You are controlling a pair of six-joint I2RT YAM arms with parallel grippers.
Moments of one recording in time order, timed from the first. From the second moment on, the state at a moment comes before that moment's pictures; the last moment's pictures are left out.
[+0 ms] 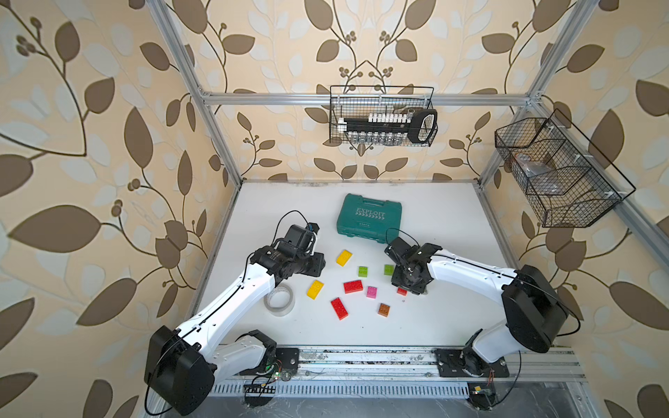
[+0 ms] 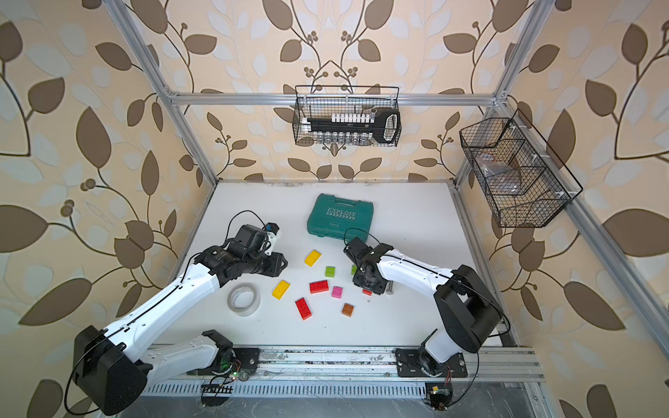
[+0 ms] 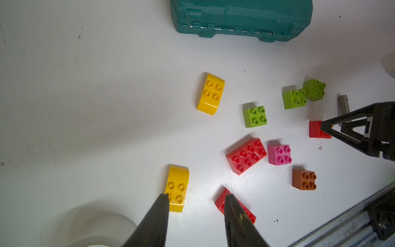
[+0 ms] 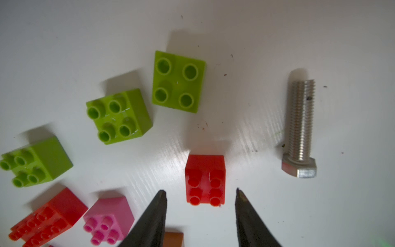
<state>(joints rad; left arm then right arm) -0.47 1.12 0.90 -0.74 0.09 -0.29 0.69 1.57 0.96 -0.83 0.14 1.13</state>
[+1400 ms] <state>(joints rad) -0.46 1.12 0.90 -0.75 0.07 -0.29 0.67 1.63 0.95 -0.79 0.12 1.12</state>
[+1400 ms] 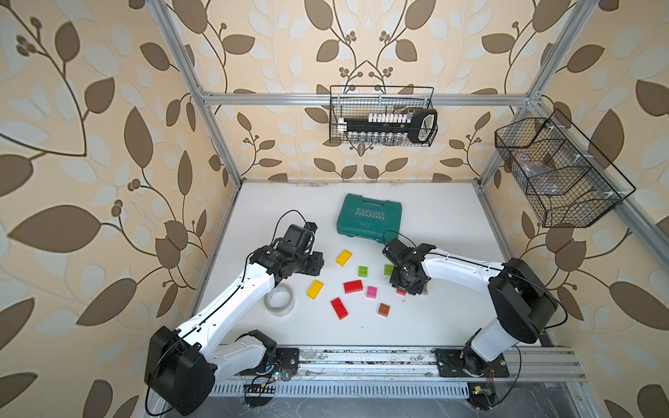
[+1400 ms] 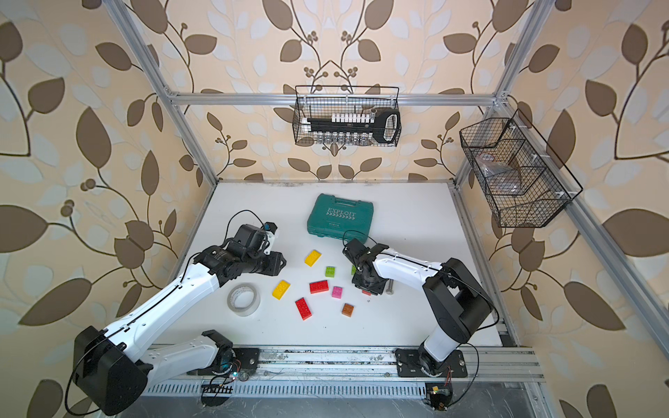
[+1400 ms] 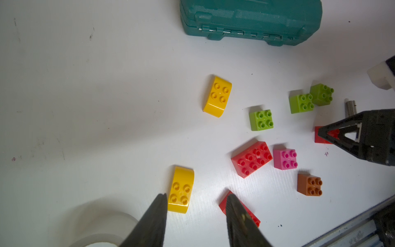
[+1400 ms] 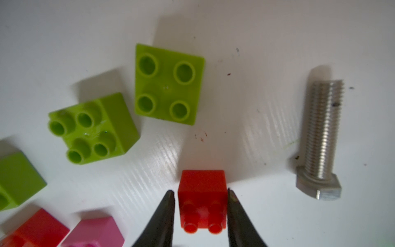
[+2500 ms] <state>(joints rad) -0.37 1.10 0.92 -0.77 0.01 -0.40 0.88 1.85 1.55 -1.12 0.11 0.76</state>
